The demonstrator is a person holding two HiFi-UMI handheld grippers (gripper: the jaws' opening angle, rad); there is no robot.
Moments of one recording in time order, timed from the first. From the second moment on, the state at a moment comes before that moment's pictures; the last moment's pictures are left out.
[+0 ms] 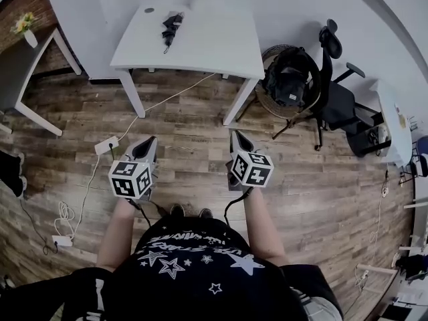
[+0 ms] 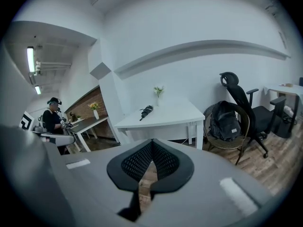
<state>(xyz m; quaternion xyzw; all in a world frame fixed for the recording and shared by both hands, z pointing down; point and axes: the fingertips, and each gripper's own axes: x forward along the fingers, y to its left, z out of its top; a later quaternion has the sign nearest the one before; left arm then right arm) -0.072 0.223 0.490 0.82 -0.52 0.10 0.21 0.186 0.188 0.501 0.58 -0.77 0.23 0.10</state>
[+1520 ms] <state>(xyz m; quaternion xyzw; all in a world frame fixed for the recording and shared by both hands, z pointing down) -0.106 -0.044 0.508 0.78 -0.58 0.12 0.22 0.158 -0.123 0.536 0.54 -0.79 0.26 0.08</state>
